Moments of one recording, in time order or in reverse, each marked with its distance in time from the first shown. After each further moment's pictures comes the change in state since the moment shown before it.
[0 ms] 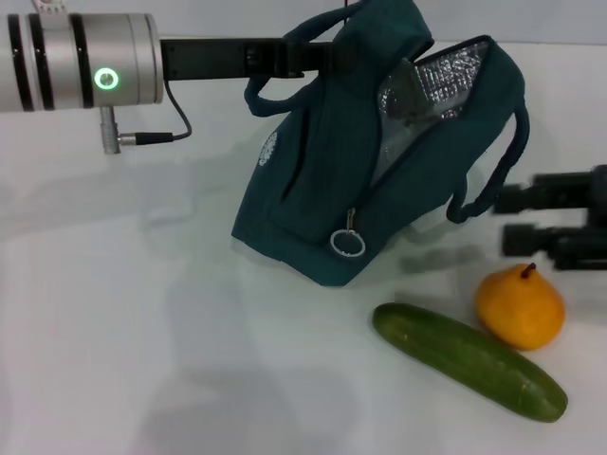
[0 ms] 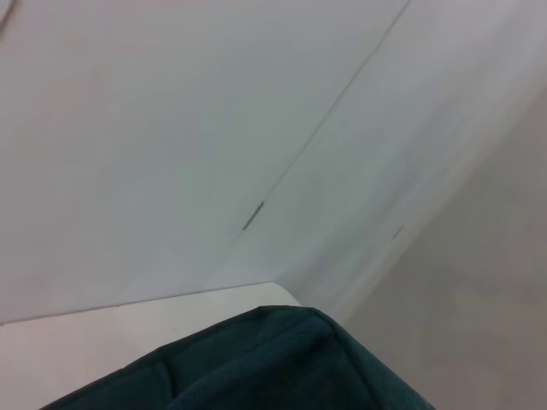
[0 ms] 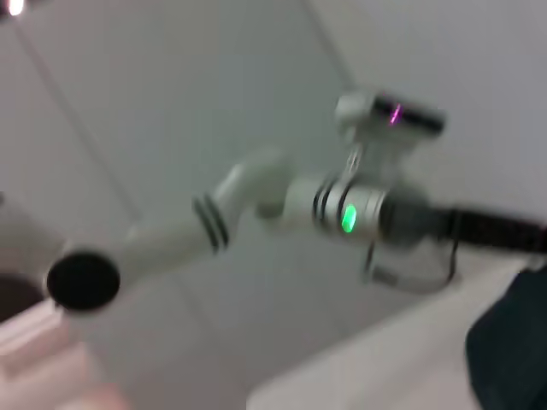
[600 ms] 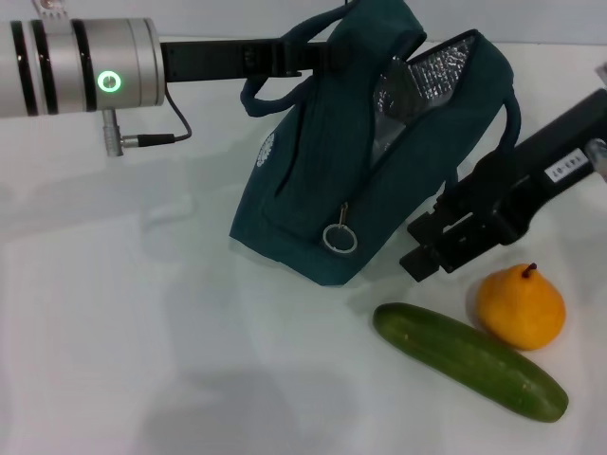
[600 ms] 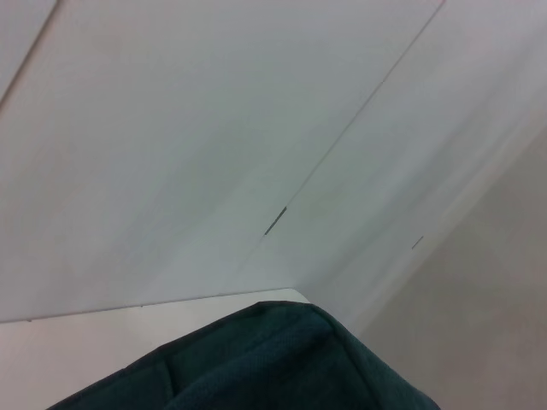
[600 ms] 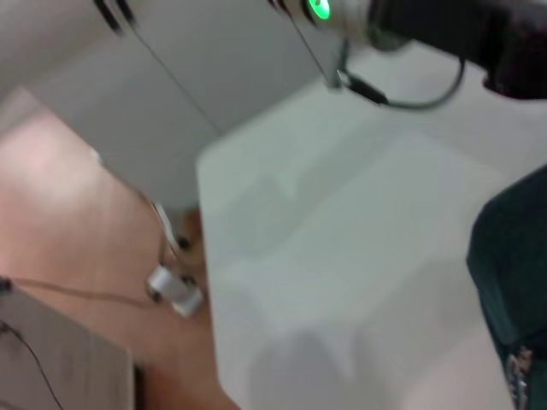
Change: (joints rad) left arm 0.002 -0.002 0.000 -0.023 0.000 -0.037 0.000; right arm 0.424 0.020 -0.169 -0.205 -0.455 -0.021 0.559
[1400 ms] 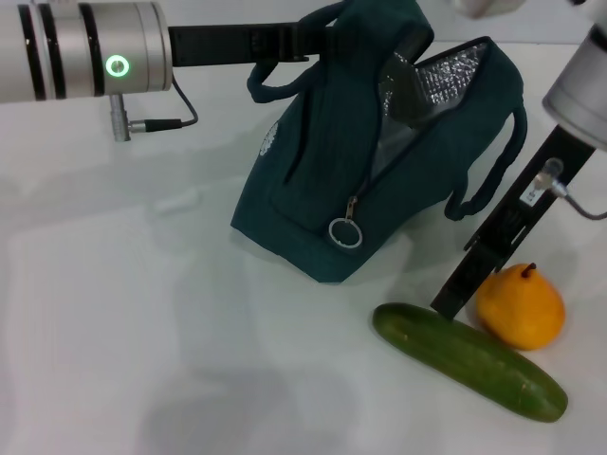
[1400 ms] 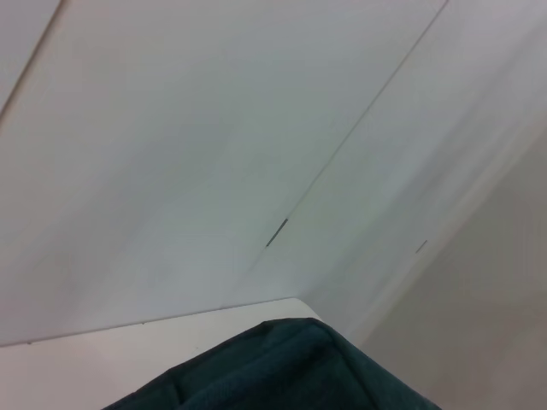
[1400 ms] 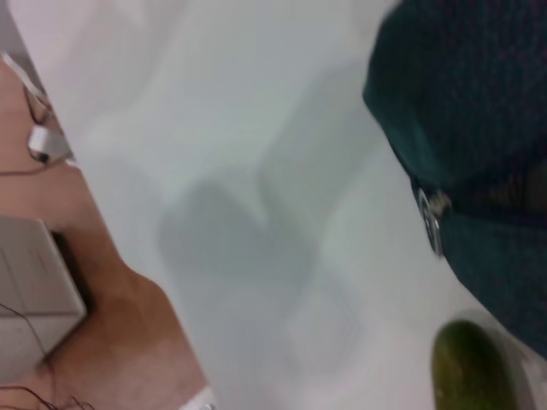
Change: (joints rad) left arm -0.025 0.002 0.005 0.000 0.000 -0.026 0.000; right arm 0.206 0.031 -0.101 0.127 -0.285 -0.064 0.324
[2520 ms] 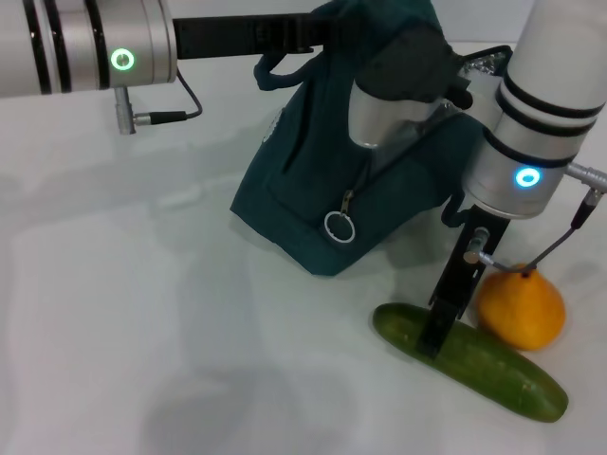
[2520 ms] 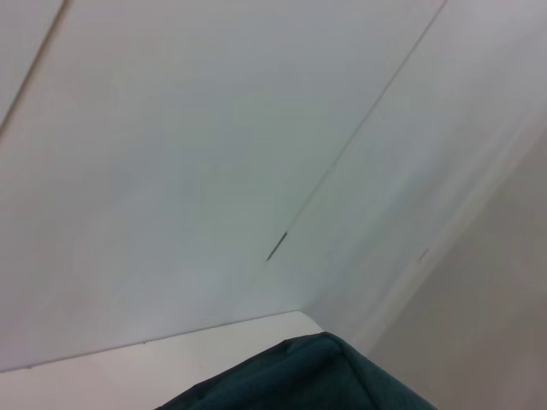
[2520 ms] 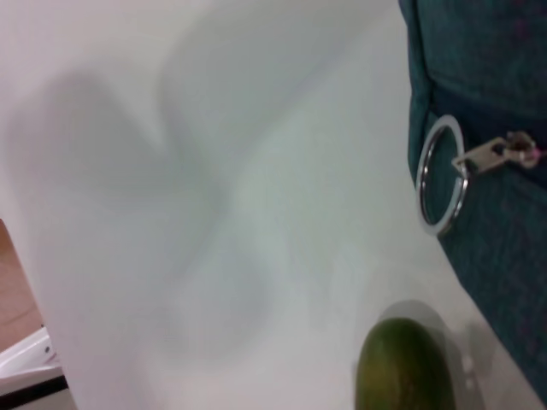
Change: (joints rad) left arm -0.009 -0.004 -0.003 -0.002 -0.009 -0.016 0.028; right arm 0.060 0.011 -0.455 0.135 0.069 0.305 0.020
